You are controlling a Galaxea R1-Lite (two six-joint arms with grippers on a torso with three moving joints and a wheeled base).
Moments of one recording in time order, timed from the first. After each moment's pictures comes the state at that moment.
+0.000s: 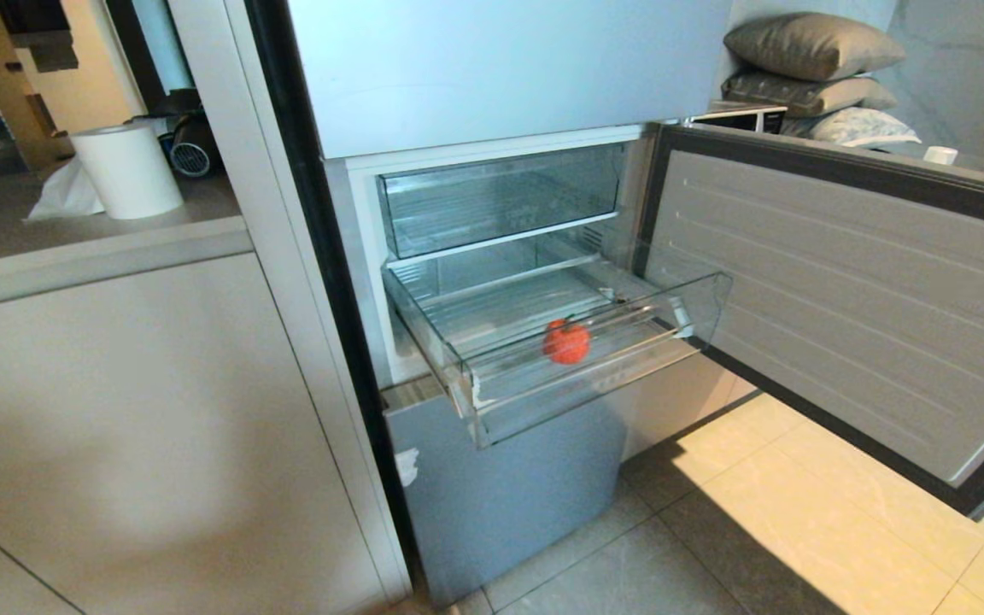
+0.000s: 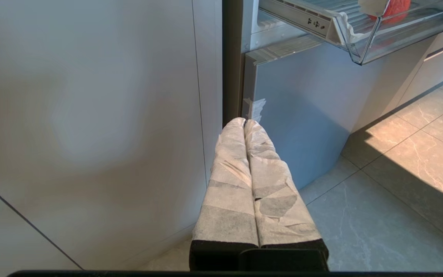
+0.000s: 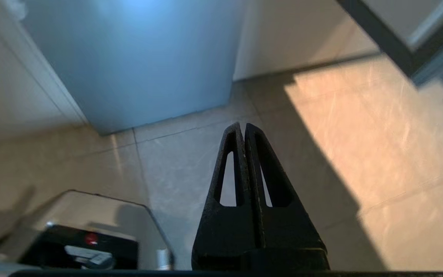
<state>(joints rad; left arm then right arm) 0.01 0.00 0.00 -0.01 0.00 0.00 0.10 0.28 0.00 0.00 0.03 -0.12</state>
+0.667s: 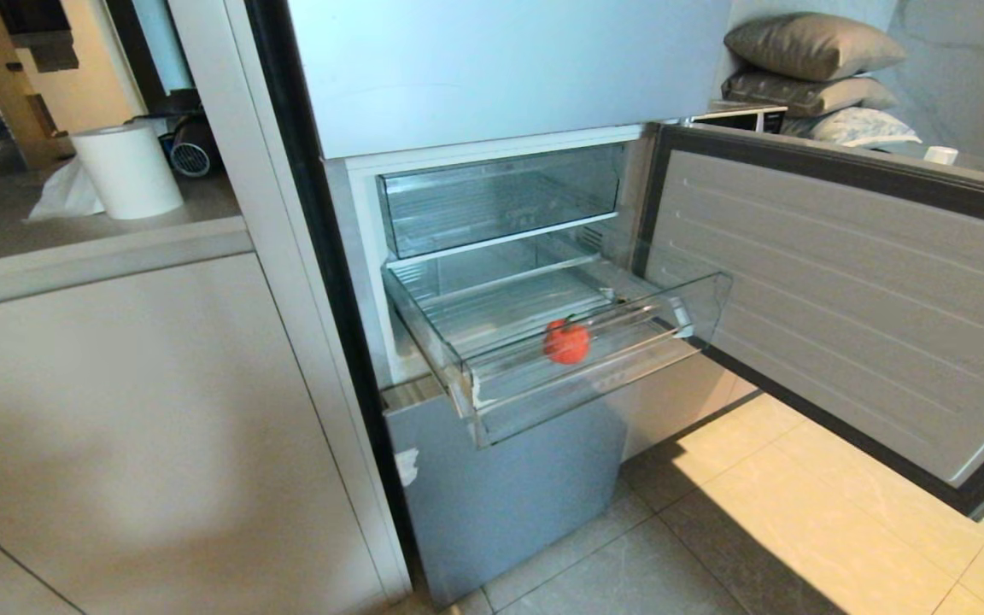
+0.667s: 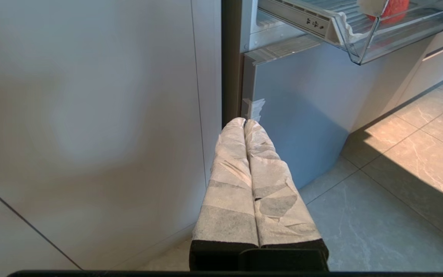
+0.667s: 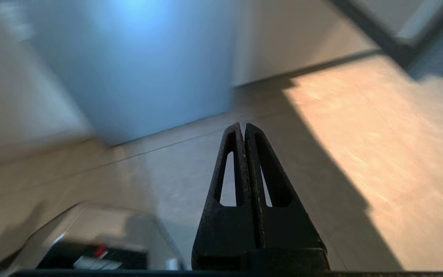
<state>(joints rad) 0.01 0.00 0.00 -0.01 0.00 0.00 0.07 0.25 0.00 0.01 0.01 -0.05</state>
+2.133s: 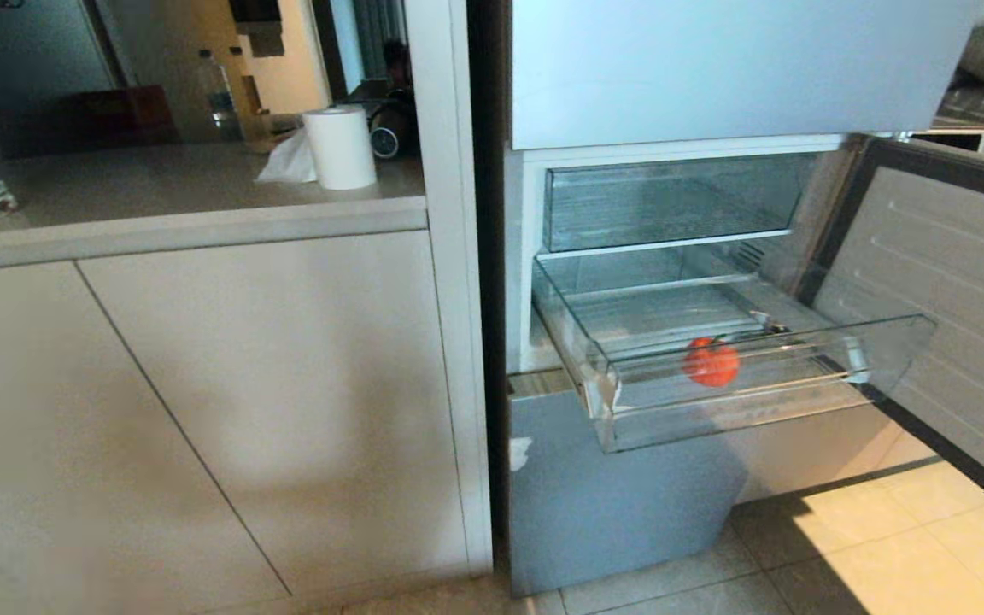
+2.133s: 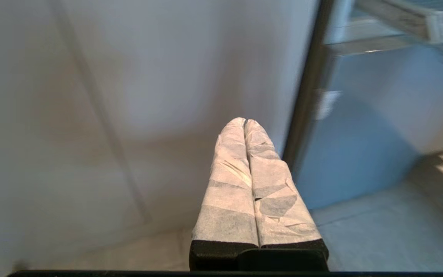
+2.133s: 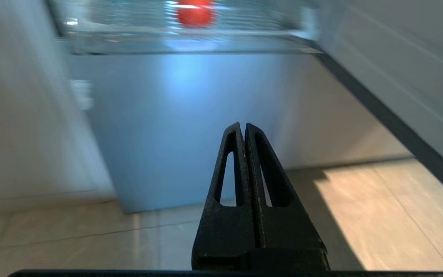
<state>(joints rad) 0.01 0.00 0.00 -0.01 0.00 0.00 0.00 0.00 0.00 0.01 0.01 -0.07</state>
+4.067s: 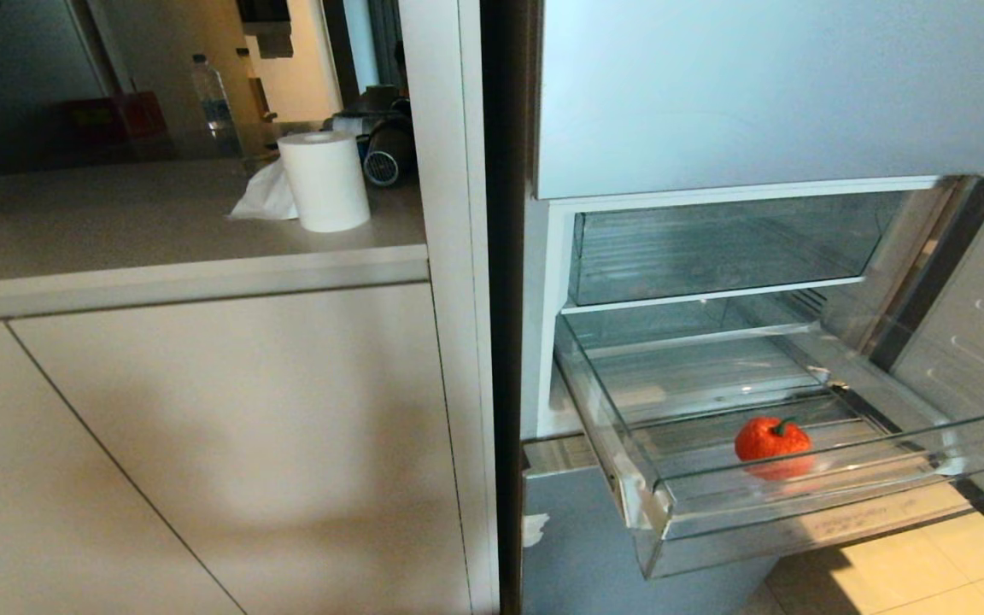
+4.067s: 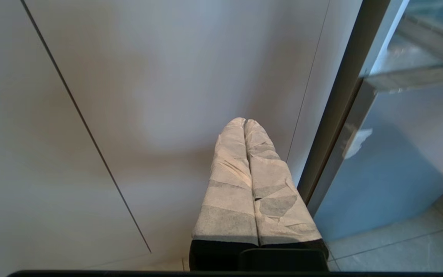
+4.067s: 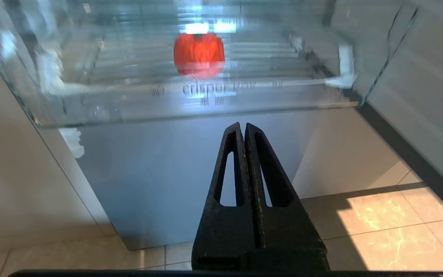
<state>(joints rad) 0.00 0.00 0.00 -0.01 0.00 0.00 0.00 0.00 0.00 0.01 0.01 -0.03</state>
